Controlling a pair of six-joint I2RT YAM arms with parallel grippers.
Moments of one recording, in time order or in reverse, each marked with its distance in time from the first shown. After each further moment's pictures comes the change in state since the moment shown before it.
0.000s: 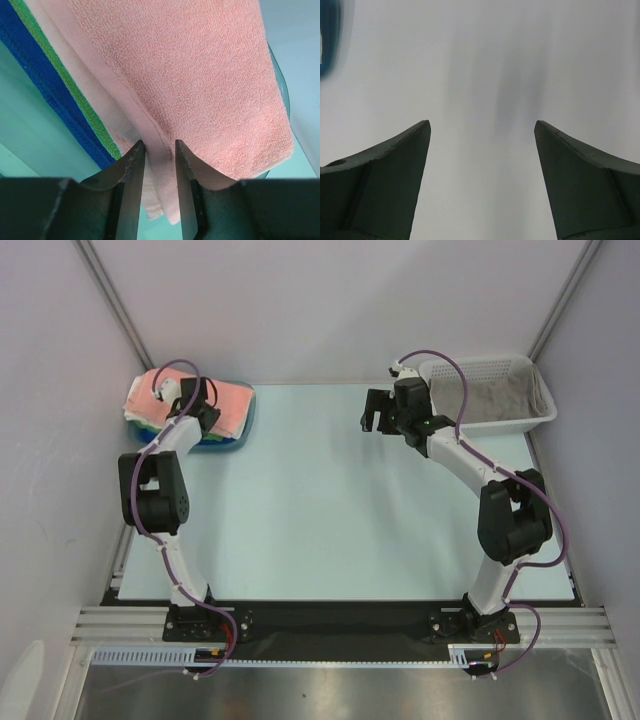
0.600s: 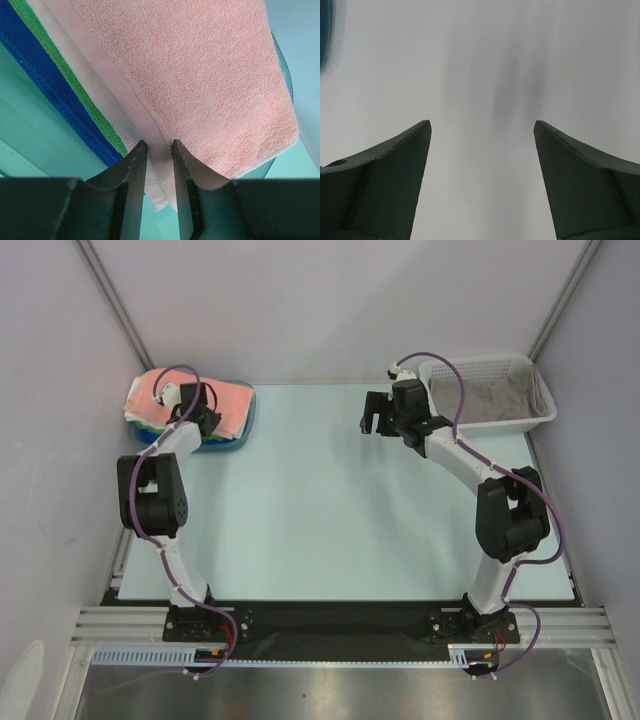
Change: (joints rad) left arm 0.003 -0.030 -0.083 0.075 0.039 0.010; right arm 0.002 0.020 0.000 -0.002 0.000 0.000
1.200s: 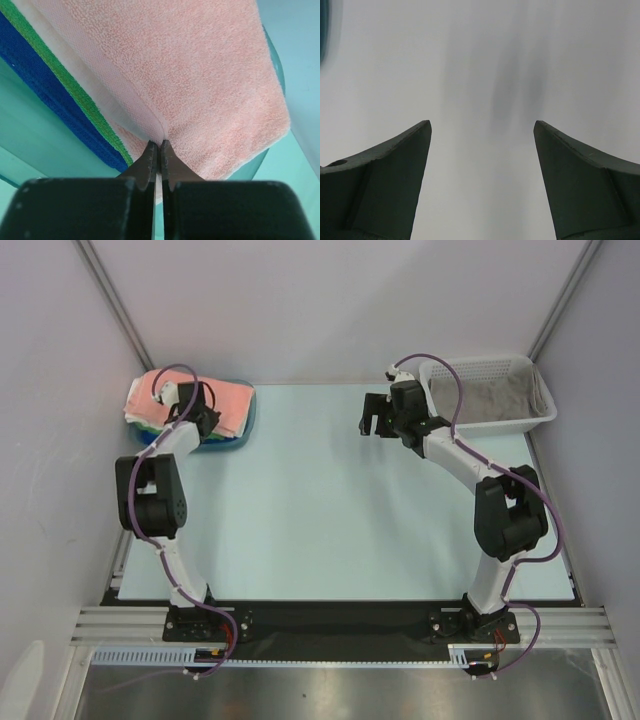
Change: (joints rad) left arm 0.008 -0.007 0.000 0.003 0.045 -0.002; right arm 0.005 0.012 0.000 0.000 0.000 0.000
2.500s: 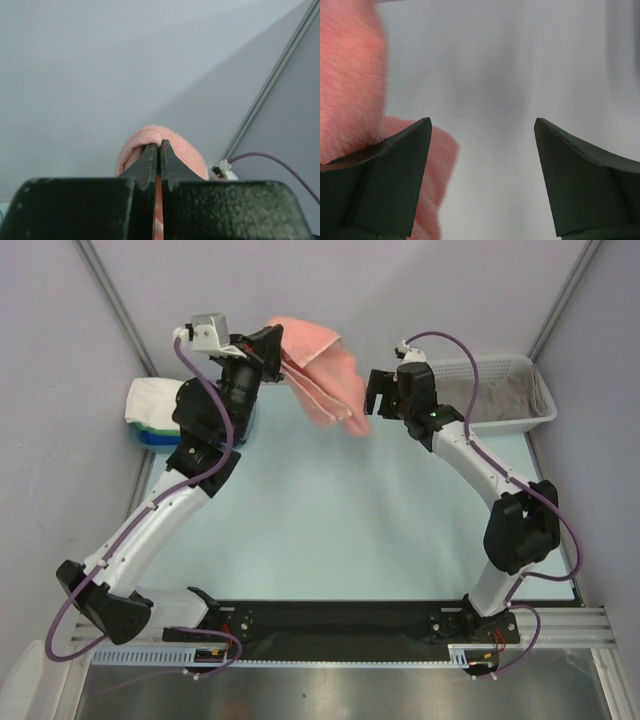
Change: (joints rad) left arm -0.658 -0.656 0.014 0.450 -0.030 0.598; right arm 0.018 -0.084 0.105 -0.061 0.084 0.023
